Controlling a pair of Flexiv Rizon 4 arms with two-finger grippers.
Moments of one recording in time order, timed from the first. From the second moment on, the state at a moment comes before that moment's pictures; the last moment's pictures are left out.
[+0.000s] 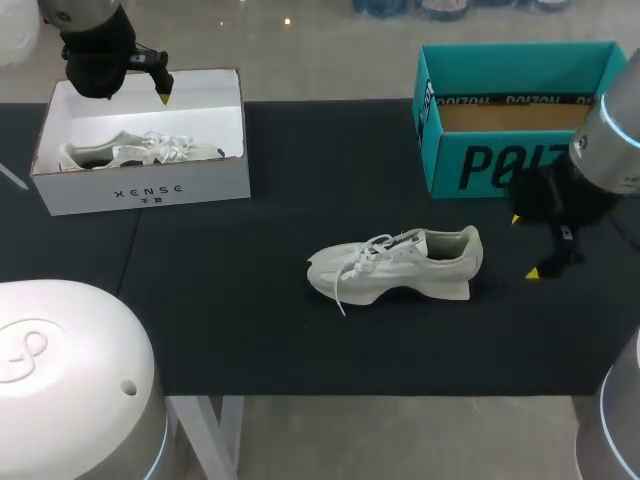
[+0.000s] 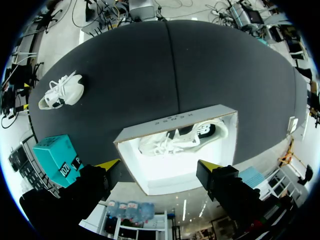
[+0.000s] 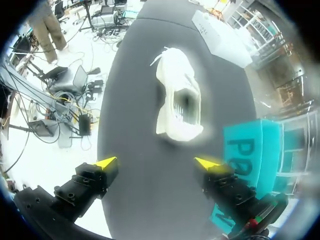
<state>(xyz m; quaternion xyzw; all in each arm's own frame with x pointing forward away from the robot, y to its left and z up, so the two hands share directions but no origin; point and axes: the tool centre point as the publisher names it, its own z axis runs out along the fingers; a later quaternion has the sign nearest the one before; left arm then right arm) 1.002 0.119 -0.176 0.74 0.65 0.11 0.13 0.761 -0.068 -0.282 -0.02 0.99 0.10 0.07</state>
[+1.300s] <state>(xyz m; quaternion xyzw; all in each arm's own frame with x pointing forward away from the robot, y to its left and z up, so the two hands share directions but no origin) 1.002 0.119 -0.176 0.74 0.65 0.11 0.13 0.764 -0.091 -0.320 0.04 0.83 0.56 -0.03</state>
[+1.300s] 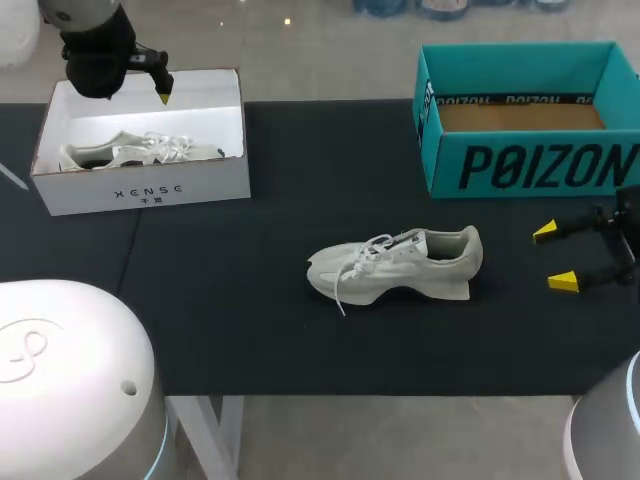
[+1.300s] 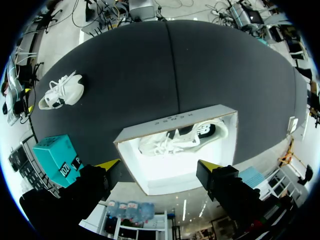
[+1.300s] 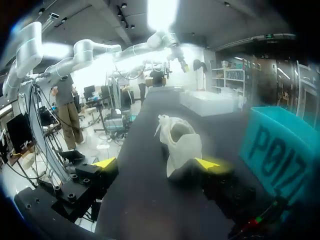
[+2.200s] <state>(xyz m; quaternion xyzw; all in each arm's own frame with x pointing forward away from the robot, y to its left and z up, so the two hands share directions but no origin) 1.002 0.119 -0.176 0.74 0.65 0.11 0.13 0.785 -0.054 -0.371 0.02 0.84 0.54 0.03</state>
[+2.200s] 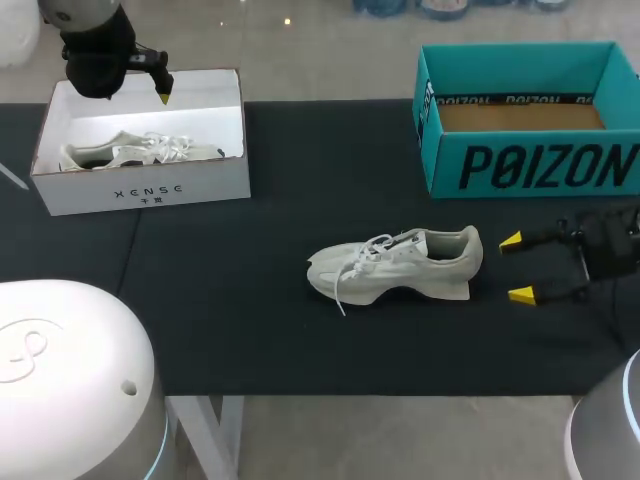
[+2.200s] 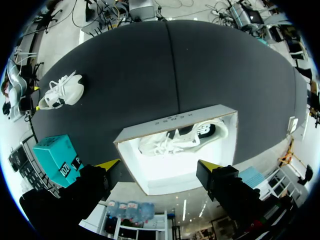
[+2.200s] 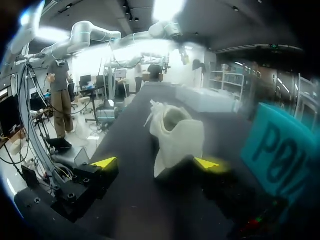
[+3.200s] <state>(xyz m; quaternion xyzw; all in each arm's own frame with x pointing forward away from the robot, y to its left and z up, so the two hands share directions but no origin) 1.002 0.119 -0.176 0.74 0.65 0.11 0.13 0.843 -0.063 -0.411 0.03 0.84 0.55 0.05</state>
